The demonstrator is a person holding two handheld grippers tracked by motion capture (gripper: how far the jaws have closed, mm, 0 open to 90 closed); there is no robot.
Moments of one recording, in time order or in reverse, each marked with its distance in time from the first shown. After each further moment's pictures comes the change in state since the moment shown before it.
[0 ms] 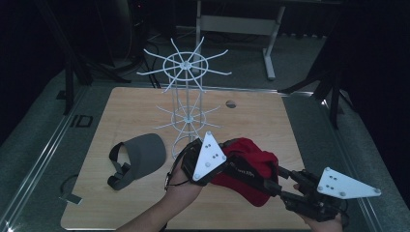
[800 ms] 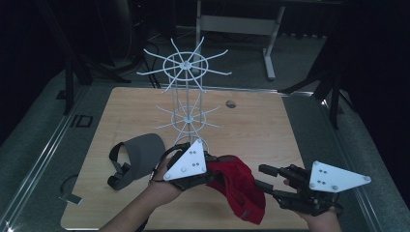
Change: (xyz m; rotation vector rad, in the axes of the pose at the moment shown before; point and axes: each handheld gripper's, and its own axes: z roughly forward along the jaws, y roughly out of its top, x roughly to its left) left arm 0.020 -0.014 -0.023 -0.040 -0.376 0.076; right arm 0.004 0.020 0.023 0.021 0.182 -0.092
